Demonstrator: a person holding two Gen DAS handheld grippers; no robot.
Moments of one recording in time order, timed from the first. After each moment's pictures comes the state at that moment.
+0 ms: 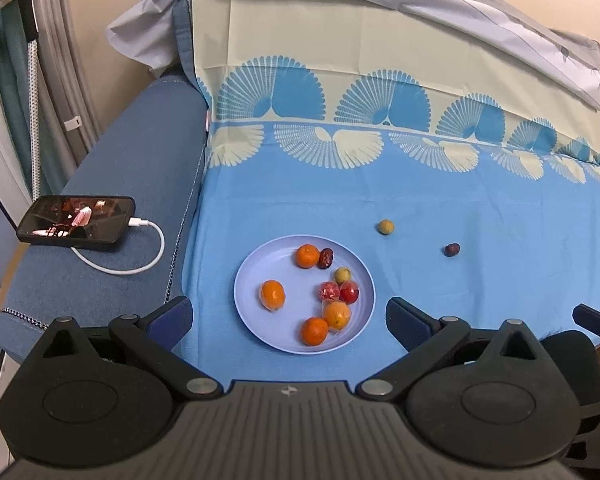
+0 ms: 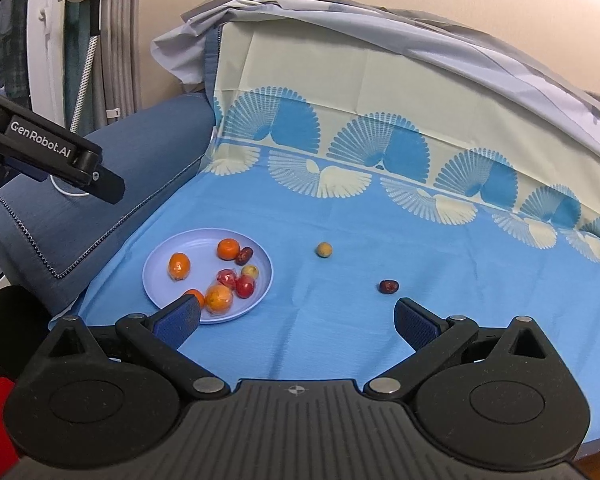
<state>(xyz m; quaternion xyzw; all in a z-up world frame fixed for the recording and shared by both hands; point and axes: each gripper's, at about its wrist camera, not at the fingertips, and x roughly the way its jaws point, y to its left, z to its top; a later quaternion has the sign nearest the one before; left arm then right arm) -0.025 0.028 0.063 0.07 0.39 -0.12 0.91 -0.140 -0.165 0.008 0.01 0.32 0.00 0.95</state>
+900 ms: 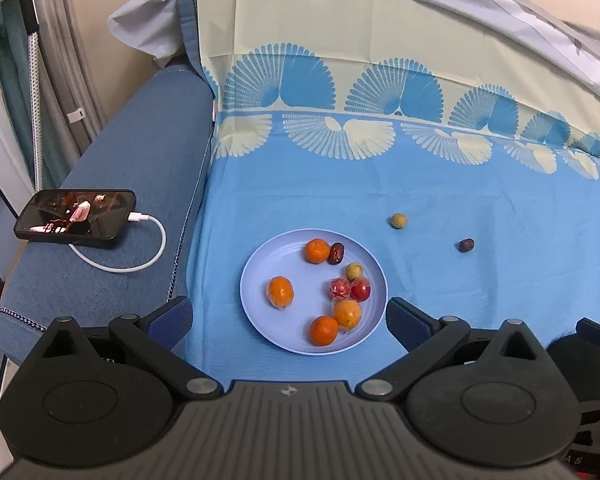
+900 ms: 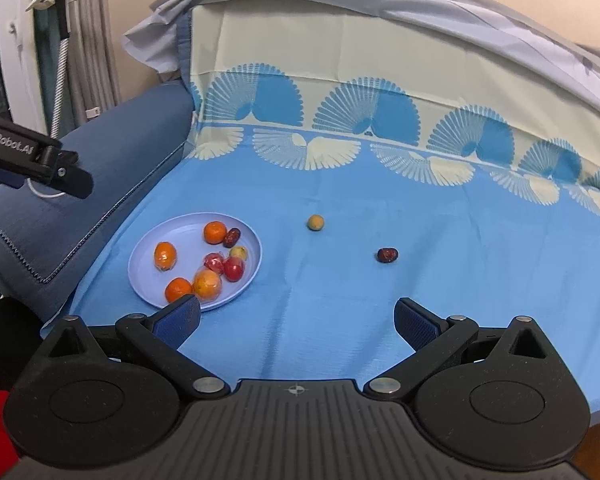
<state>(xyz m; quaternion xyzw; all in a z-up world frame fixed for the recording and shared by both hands) -0.007 0.024 0.049 0.08 0.41 -0.10 0.90 -0.124 -0.184 -0.018 0.06 0.35 -0.02 0.93</state>
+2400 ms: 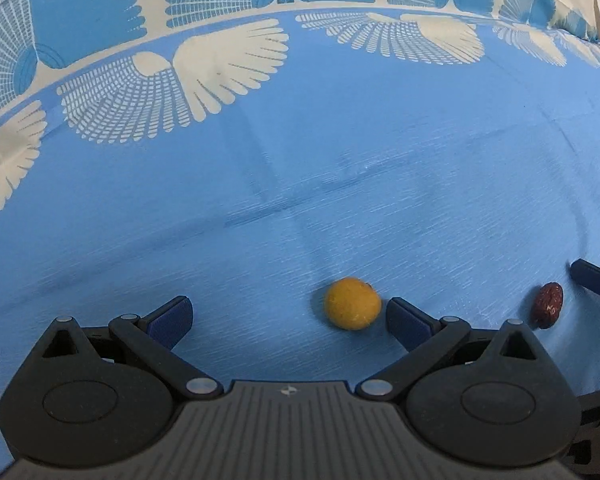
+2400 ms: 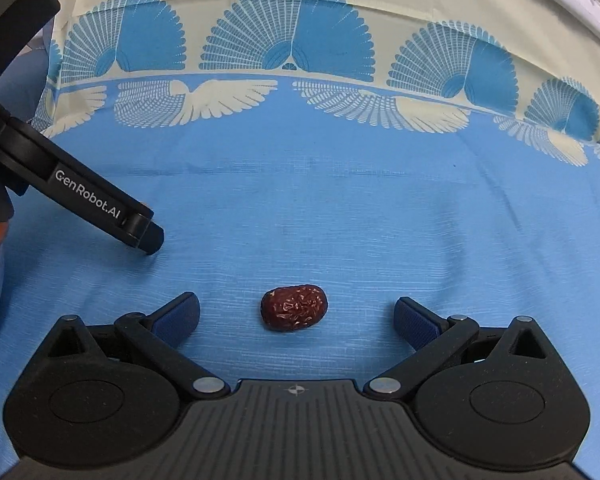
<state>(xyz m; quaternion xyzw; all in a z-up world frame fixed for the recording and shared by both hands) 0.260 -0.192 -0.183 0.20 0.47 -0.24 0.83 0.087 -0.300 -0.220 0.07 0.36 -0.08 0.93</state>
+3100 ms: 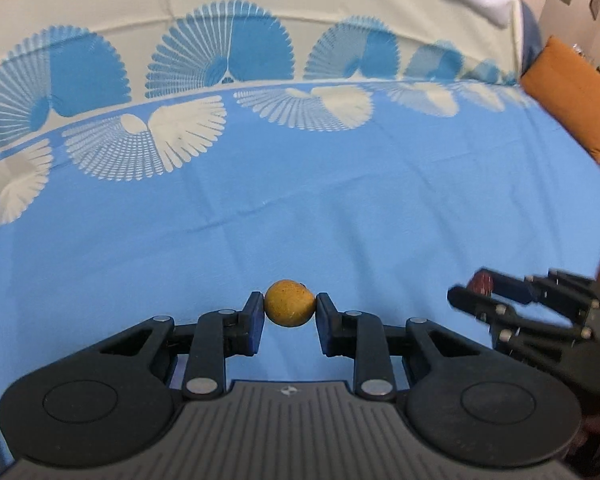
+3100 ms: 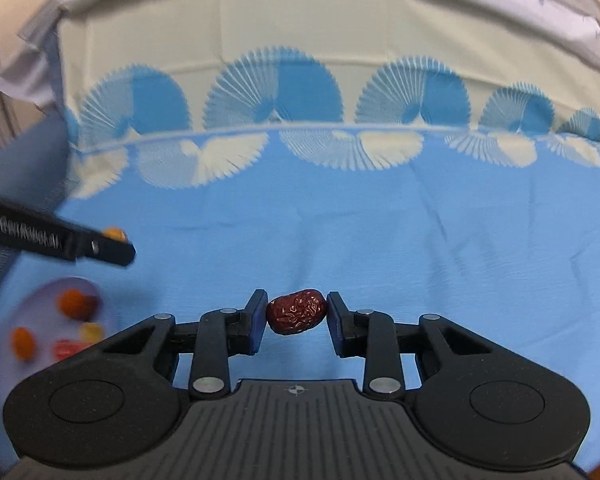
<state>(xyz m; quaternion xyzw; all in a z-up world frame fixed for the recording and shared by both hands) 0.151 -0.138 -0.053 0.13 0.43 -0.33 0.83 -0.007 -0.296 -0.091 0.13 0.34 -0.09 0.92</state>
